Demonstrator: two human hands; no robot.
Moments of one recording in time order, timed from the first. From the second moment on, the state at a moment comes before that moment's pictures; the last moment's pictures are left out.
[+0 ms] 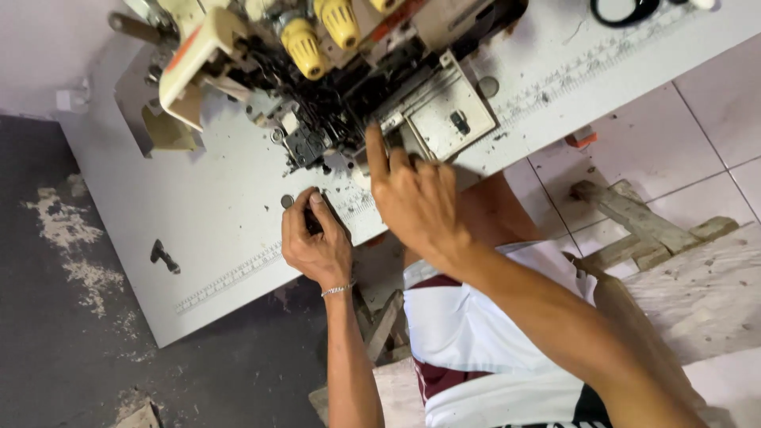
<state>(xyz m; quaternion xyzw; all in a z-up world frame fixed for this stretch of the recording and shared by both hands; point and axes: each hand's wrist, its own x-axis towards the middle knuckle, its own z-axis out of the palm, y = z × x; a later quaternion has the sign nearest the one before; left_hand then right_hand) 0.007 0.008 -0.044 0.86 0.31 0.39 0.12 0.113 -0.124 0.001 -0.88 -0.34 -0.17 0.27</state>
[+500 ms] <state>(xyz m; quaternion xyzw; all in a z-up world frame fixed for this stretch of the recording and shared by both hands) 0.007 0.001 -0.040 0.87 0.32 0.36 0.12 0.122 -0.135 -0.005 -0.83 -0.33 -0.04 0.45</state>
